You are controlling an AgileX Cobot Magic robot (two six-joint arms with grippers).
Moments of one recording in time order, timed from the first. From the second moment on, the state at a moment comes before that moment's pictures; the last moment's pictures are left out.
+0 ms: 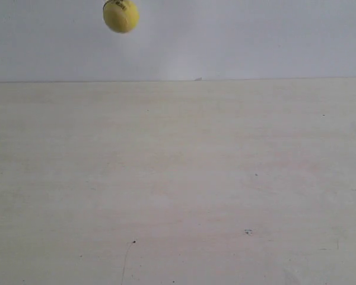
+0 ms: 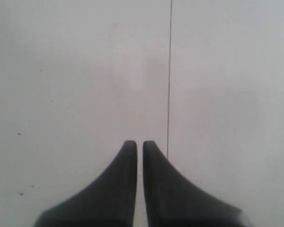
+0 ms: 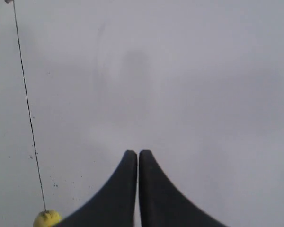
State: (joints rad) left arm 0.06 0.59 -0.60 0.78 -0.59 -0.78; right arm 0.21 0.28 -0.27 -0.18 -0.50 0.27
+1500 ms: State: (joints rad) left arm 0.06 1.57 -1.40 1.74 -0.76 -1.45; right arm 0.83 1.14 -0.51 -1.03 -0.42 0.79
